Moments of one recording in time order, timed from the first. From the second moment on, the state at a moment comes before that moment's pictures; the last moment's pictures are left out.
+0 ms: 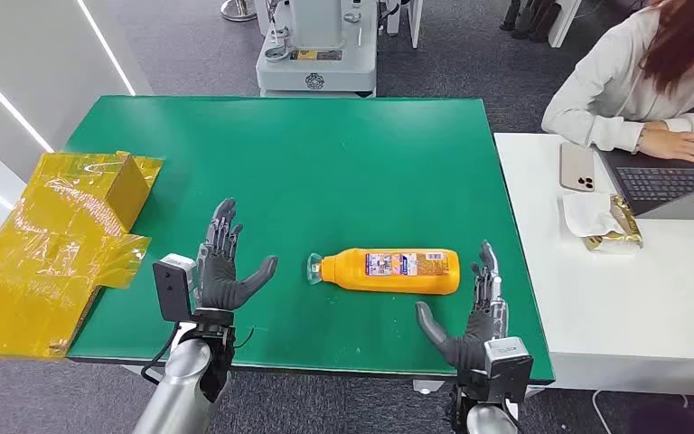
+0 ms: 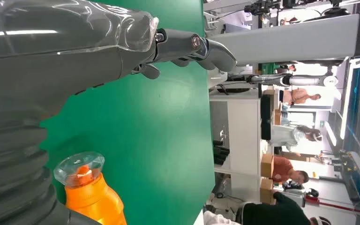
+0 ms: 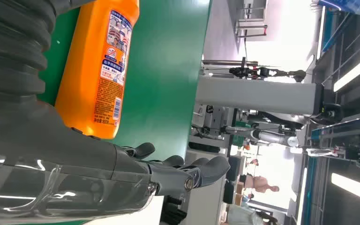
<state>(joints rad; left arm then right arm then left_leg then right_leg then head) -0.24 -0.17 -0.22 -1.01 0.06 0.09 -0.60 0.02 0.10 0.30 -1.42 0.01 -0.30 -0.68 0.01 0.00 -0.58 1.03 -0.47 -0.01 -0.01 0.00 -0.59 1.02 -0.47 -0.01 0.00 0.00</state>
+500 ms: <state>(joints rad) -0.25 -0.16 -0.22 -0.98 0.09 0.10 -0.62 0.08 0.07 0.29 -1.51 0.00 -0.41 -0.70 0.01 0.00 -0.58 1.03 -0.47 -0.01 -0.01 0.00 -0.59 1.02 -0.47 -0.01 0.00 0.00</state>
